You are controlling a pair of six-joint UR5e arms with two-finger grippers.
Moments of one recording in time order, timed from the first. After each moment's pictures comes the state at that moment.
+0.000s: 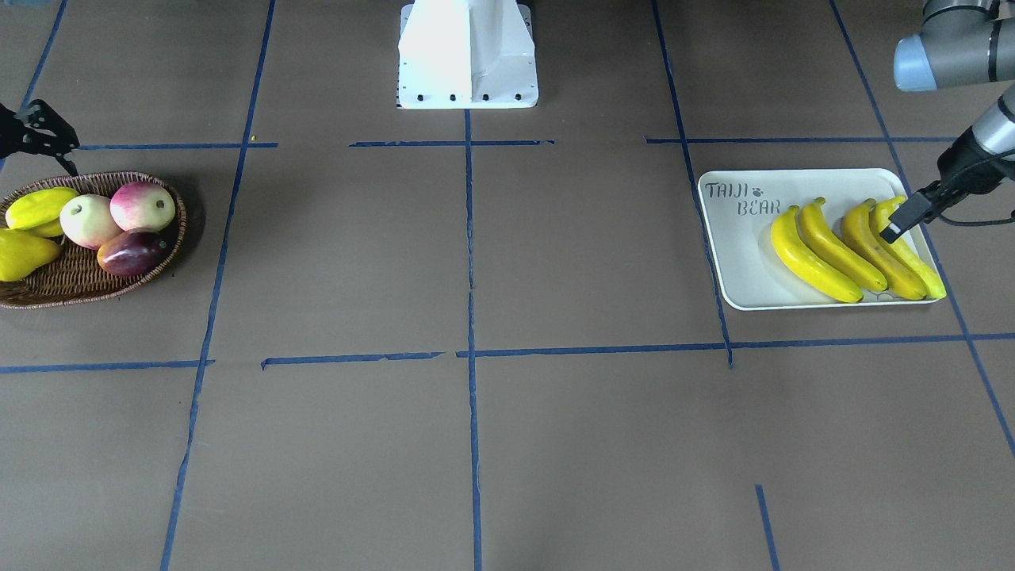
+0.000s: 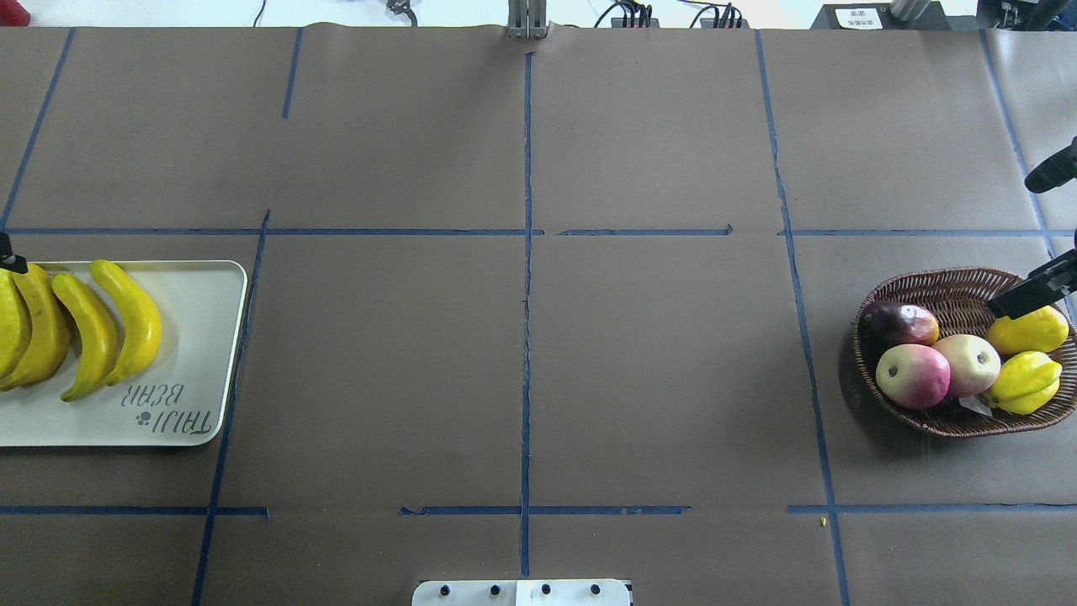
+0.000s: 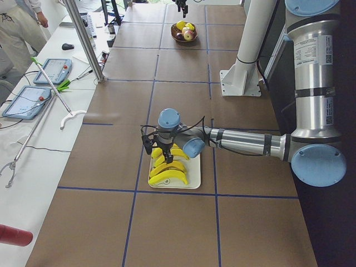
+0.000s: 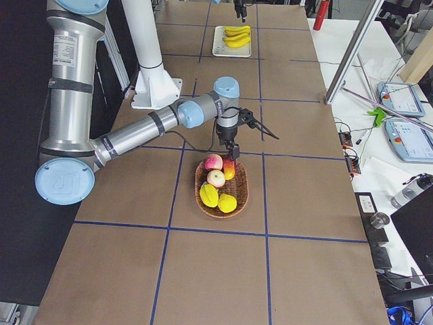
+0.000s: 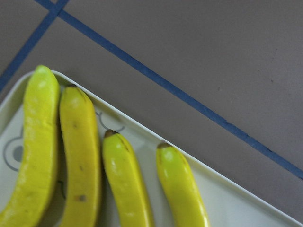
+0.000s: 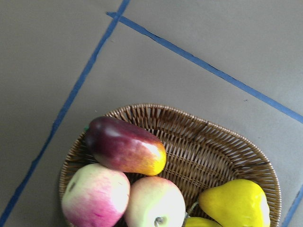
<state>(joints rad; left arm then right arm) -1.19 -1.41 -1.72 -2.16 -2.26 -1.01 1.11 -1.70 2.13 -1.59 2.16 0.11</state>
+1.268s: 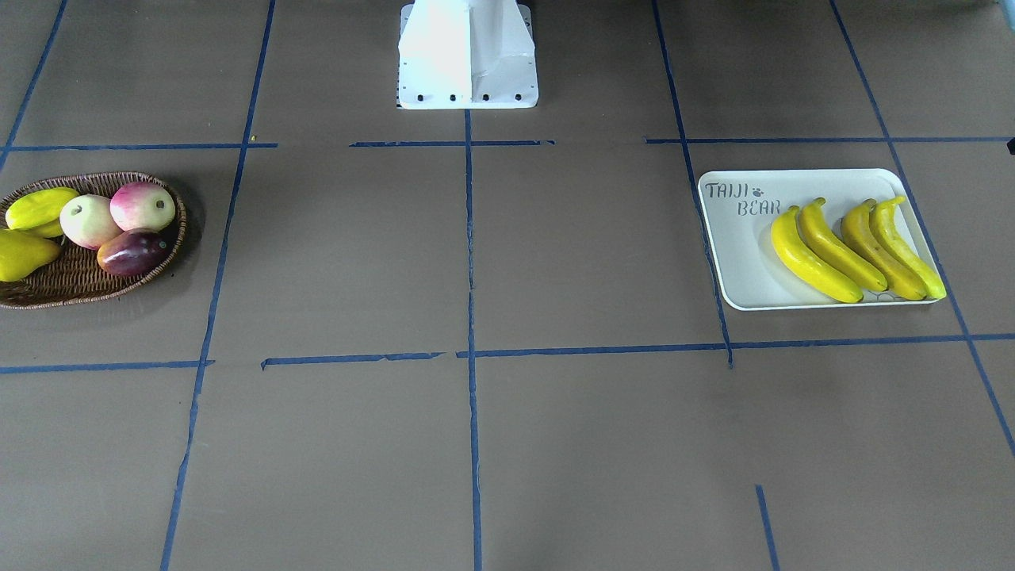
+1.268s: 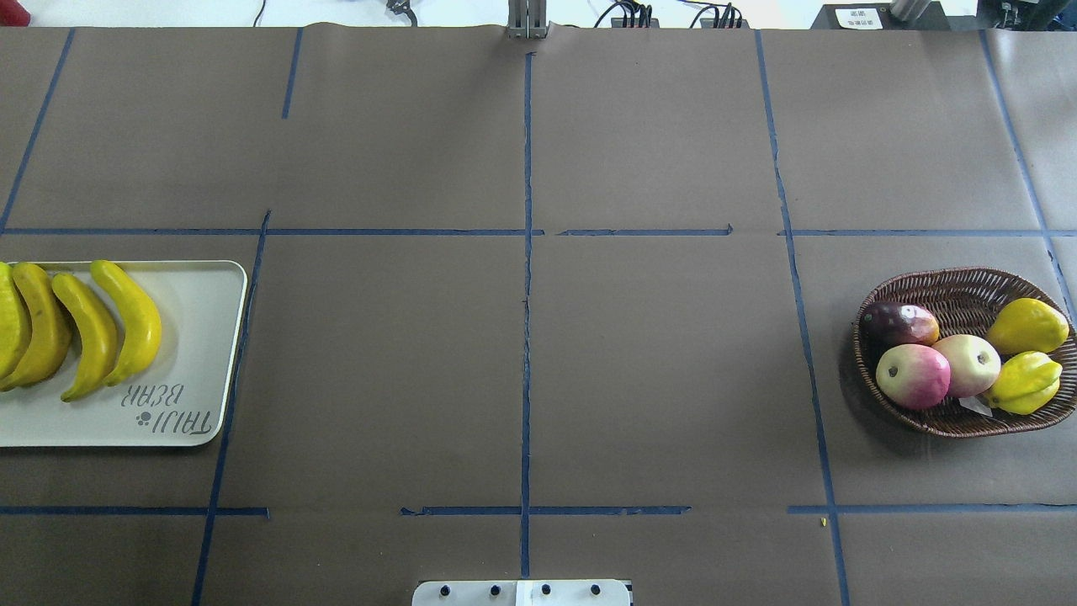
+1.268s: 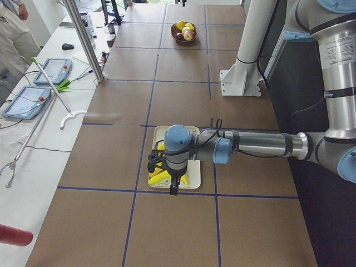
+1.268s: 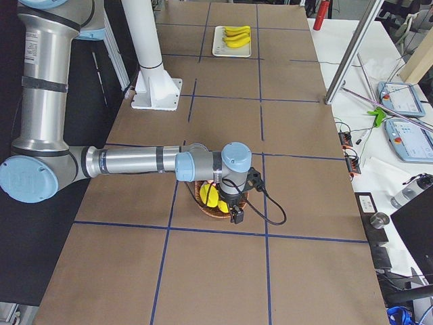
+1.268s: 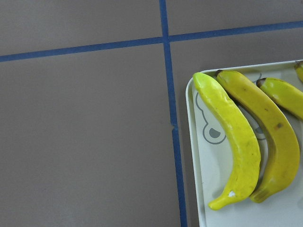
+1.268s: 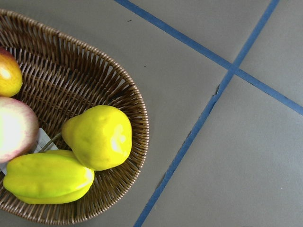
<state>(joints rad) -1.53 -1.32 -1.84 -1.63 -2.33 0.03 1.48 -1.72 1.76 -1.58 2.32 -0.38</state>
